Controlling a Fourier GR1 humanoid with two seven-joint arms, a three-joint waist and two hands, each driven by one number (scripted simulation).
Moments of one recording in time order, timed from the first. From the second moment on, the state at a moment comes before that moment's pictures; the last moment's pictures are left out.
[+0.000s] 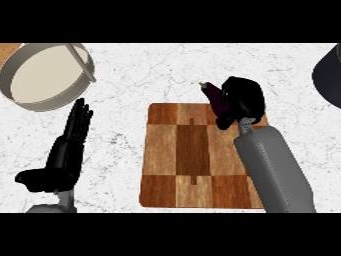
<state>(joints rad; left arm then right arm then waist) -0.01 0.07 -0.09 -1.60 0.03 0.15 -0.11 -0.59 -0.02 0.09 -1.16 1.20 0.07 0.47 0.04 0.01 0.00</state>
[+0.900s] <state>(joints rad) 0.00 0.07 -0.06 -1.59 0.03 0.16 -0.11 -0.89 -0.07 0.05 -1.10 1.45 -0.08 0.84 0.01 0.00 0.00</state>
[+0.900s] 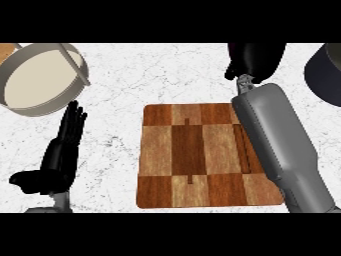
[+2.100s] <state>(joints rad) 0.01 0.05 -0.07 -1.60 0.00 0.16 -0.10 -0.67 -0.46 -0.29 -1.07 1.22 -0.13 0.56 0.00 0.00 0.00</state>
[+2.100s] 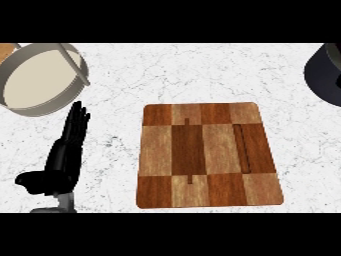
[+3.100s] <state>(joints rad) -0.01 0.04 -0.07 -1.59 0.00 0.15 -0.11 -0.70 -0.59 -0.53 -0.54 0.98 -0.20 0.28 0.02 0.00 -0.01</state>
